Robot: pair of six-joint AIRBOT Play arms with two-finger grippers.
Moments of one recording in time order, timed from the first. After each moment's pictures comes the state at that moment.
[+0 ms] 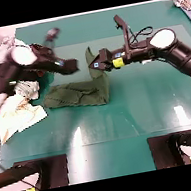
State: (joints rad) left arm -0.37 -1.33 1.45 1.12 -1.04 -1.58; right arm 0.43 -1.25 1.24 -0.50 0.93 1.47
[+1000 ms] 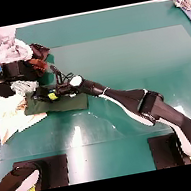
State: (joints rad) left arm -0.17 -1.02 1.45 1.48 -1.37 -1.75; right arm 0.88 -2.20 2.01 -0.11 0.64 1.41
